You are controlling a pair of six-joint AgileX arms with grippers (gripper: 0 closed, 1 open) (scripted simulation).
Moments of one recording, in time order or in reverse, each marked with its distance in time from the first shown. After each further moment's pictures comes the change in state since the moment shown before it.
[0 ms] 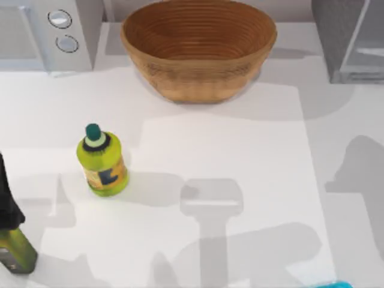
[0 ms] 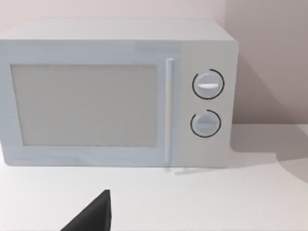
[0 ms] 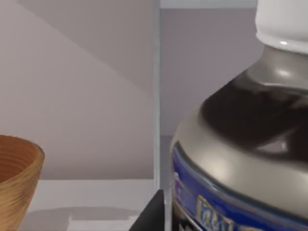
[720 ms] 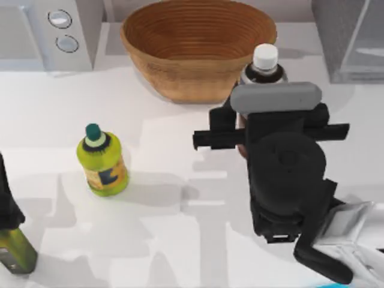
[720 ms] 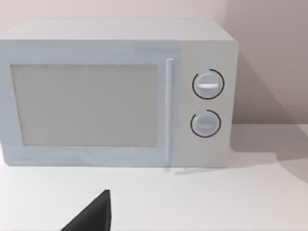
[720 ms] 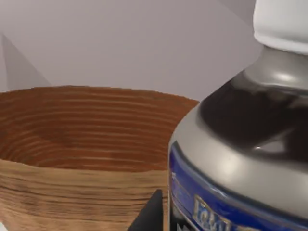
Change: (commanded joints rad) left arm 0.000 0.000 0.000 0.000 0.000 0.000; right arm 0.667 1.181 0.460 0.577 0.679 0.023
